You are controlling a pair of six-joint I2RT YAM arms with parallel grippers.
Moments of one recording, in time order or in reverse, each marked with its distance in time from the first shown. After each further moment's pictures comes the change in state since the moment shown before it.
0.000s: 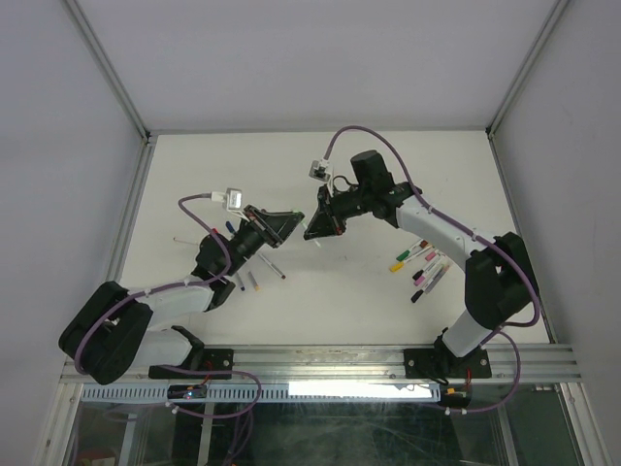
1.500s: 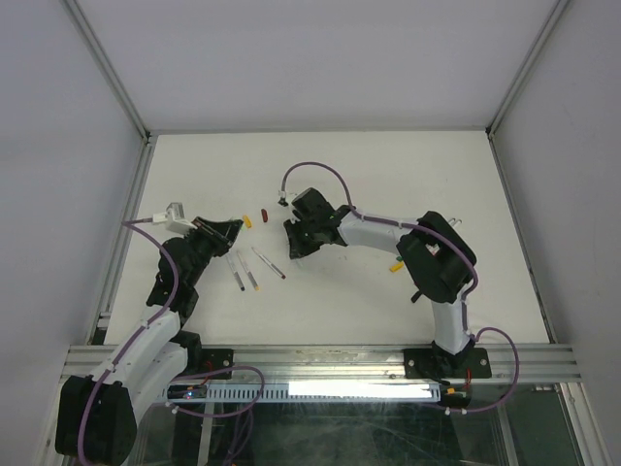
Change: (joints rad) left arm 0.400 -0.498 -0.100 -0.728 -0.048 -0.066; right arm 0.250 0.343 0.082 0.037 0.761 0.397
